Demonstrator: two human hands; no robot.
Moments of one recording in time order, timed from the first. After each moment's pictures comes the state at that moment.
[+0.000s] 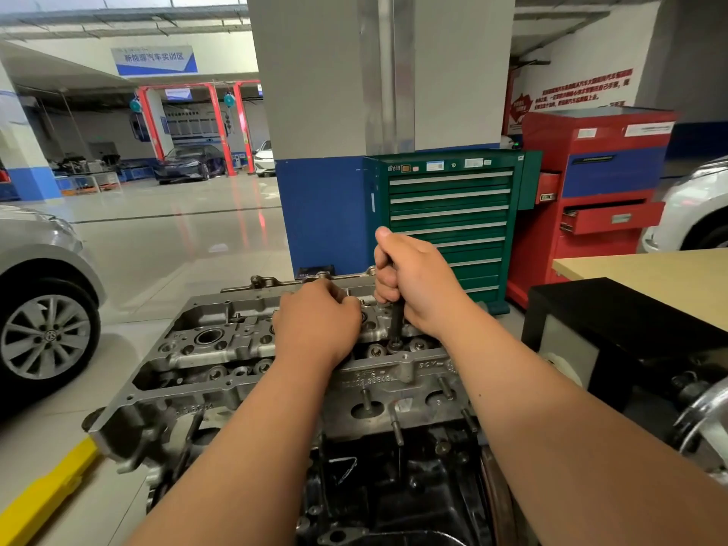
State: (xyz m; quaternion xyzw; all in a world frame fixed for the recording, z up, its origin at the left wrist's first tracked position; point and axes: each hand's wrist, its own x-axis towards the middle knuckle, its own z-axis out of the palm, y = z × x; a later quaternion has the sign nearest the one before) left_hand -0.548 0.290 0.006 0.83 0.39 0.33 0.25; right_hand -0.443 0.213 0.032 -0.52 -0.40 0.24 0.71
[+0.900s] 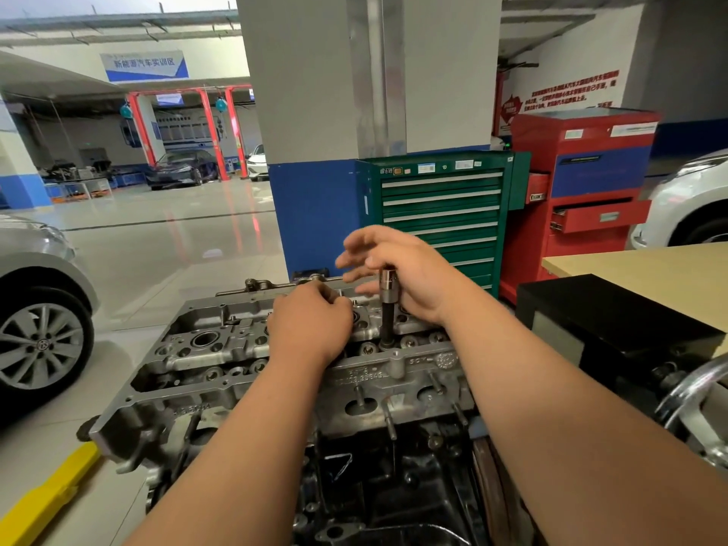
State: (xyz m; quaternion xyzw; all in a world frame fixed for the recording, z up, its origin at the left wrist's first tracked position) left_hand -0.551 0.288 0.007 0.83 0.38 0.33 0.25; right_hand -0.447 0.198 0.047 -0.55 -0.47 0.28 0.63
